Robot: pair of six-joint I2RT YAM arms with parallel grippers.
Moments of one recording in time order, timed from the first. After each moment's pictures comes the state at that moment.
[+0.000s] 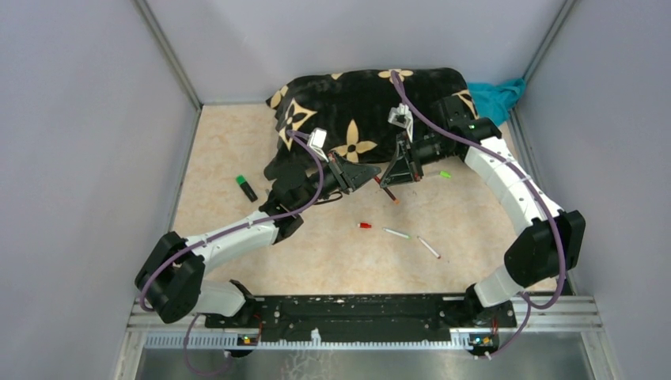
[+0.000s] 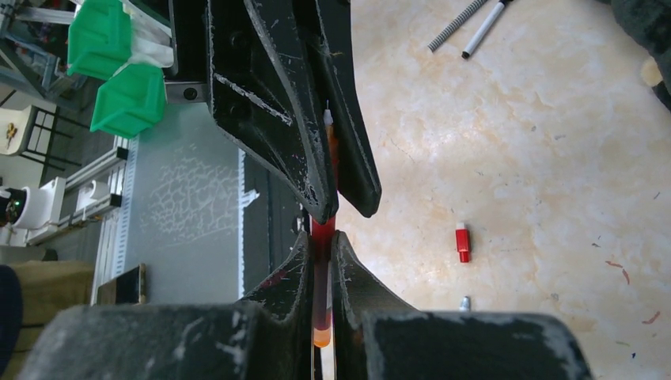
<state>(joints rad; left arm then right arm) -0.77 1.34 0.74 0.76 0.23 -0.97 0.34 1.54 1.49 -0.98 -1.16 -0.43</state>
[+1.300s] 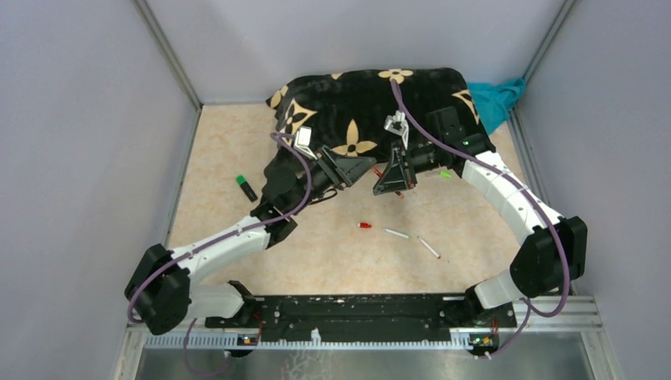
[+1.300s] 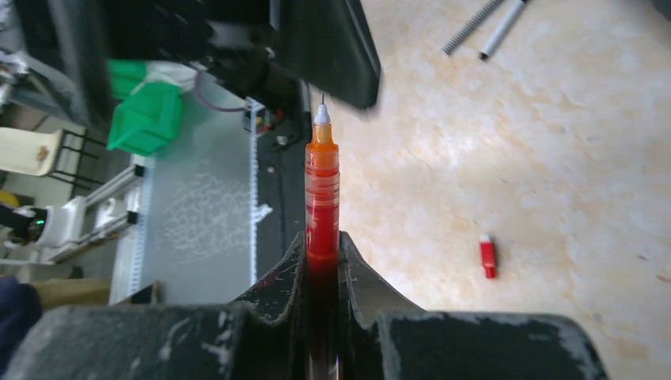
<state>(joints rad) -0.78 1.26 0.73 0.76 0.11 -1.02 0.38 1.47 1.32 -0.70 -1.19 -0.19</state>
